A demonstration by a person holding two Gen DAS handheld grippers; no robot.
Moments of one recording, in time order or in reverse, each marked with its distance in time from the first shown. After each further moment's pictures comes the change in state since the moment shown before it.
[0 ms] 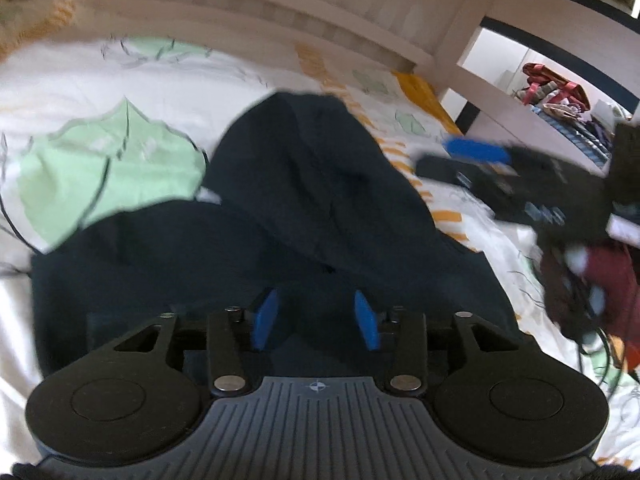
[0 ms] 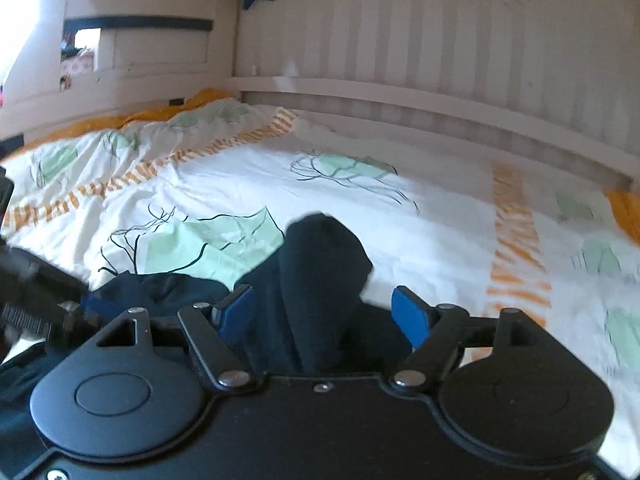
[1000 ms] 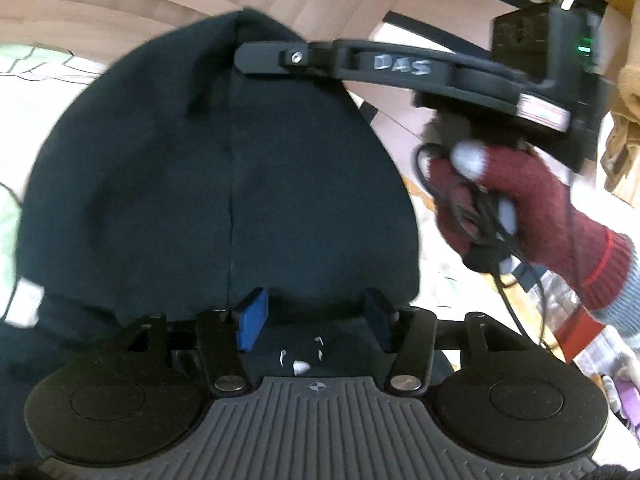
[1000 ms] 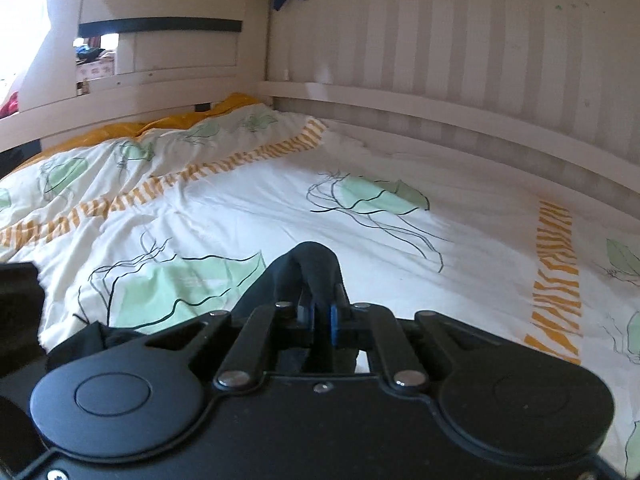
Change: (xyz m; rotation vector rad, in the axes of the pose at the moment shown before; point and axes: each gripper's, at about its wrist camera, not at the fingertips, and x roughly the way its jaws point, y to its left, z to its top) left arm 0.110 -0.033 0.060 0.112 -0.016 -0.351; right arm 0.058 -0.070 0.055 -0.032 -0.015 0.167
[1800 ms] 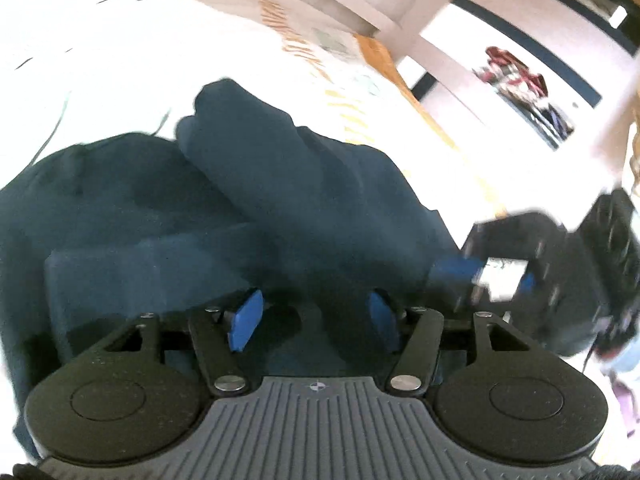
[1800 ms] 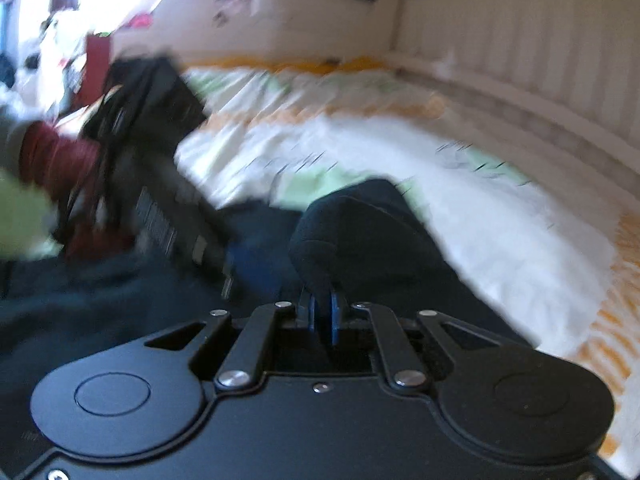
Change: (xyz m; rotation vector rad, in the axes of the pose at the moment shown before) left arm -0.119 -0.005 -0.090 -0.192 0.107 0.152; right arm -0.078 0.141 -0.110 -0.248 0.132 0.235
